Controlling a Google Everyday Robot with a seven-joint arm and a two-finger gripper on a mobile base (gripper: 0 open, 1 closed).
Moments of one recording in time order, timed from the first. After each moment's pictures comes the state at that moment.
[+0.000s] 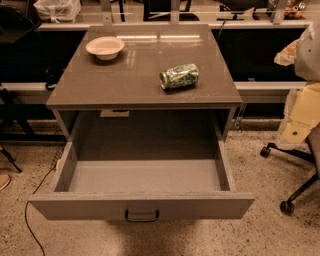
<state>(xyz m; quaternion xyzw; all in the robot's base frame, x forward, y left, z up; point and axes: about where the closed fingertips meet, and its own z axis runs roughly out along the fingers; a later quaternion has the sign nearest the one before) 0.438 -0.217 0.976 -0.60 0.78 -0.03 0.16</state>
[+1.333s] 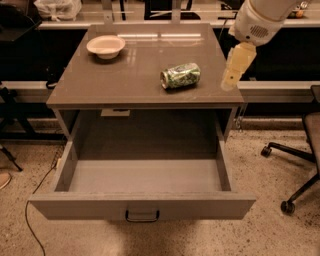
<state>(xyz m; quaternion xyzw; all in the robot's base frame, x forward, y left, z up) 0.625 -0.186 0.953 -0.61 0.77 -0.03 0.21</state>
